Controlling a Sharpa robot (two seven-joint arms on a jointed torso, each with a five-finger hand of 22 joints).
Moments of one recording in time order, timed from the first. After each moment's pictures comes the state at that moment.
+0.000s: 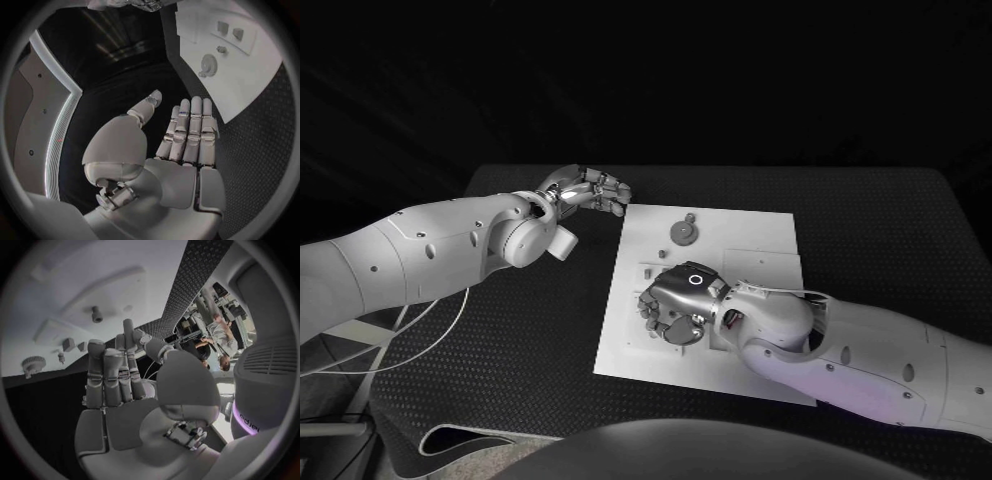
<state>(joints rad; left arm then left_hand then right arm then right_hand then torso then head) 1.19 -0.77 -0.10 1.23 -0.31 -0.13 0.28 1.06 -0.06 0.45 -0.29 0.05 0.83 0.19 0.28 0.49 1.13 0.14 0.07 0.20 0.87 0.12 0.59 0.42 0.03 0.91 0.02 0.07 0.90 1.00 -0.60 -0.11 1.60 -1.90 -0.27 -0.07 1.18 -0.10 0.74 -0.25 0.07 1.05 0.11 0.32 0.56 1.27 0.04 0.20 0.31 1.30 -0.07 1.11 0.88 0.20 1.19 -0.01 0.77 1.31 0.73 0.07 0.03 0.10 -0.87</state>
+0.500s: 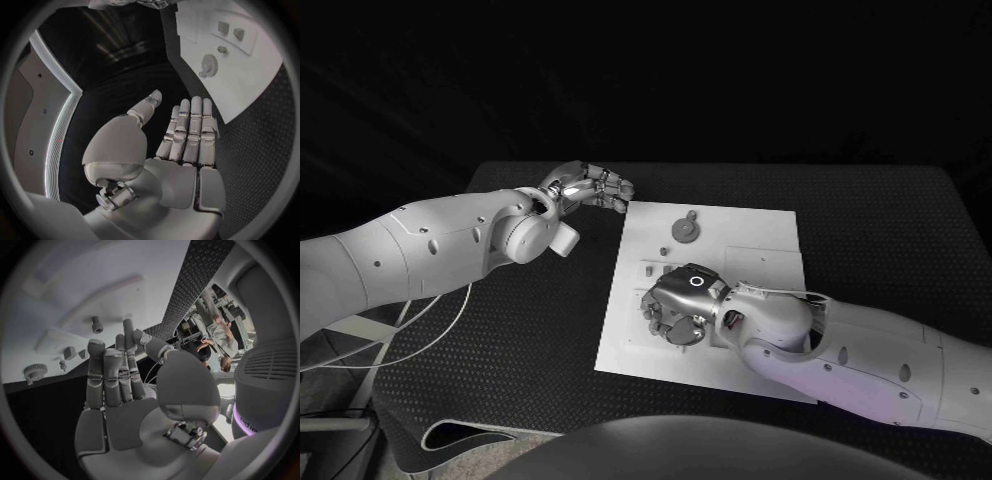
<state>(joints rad) 1.19 -0.77 -0.10 1.23 -0.30 -0.13 0.28 1.06 -0.06 0.45 -0.29 0.05 0.83 0.19 0.28 0.49 1.13 0.14 0.07 0.20 0.87 0.12 0.59 0.42 0.03 0.91 0.02 0.07 0.90 0.99 -0.59 -0.12 1.58 -1.90 -0.26 -0.07 1.18 -0.10 0.74 -0.25 0.07 1.05 0.10 0.31 0.56 1.28 0.05 0.20 0.31 1.30 -0.07 1.11 0.88 0.20 1.19 -0.01 0.77 1.31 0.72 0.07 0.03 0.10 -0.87</state>
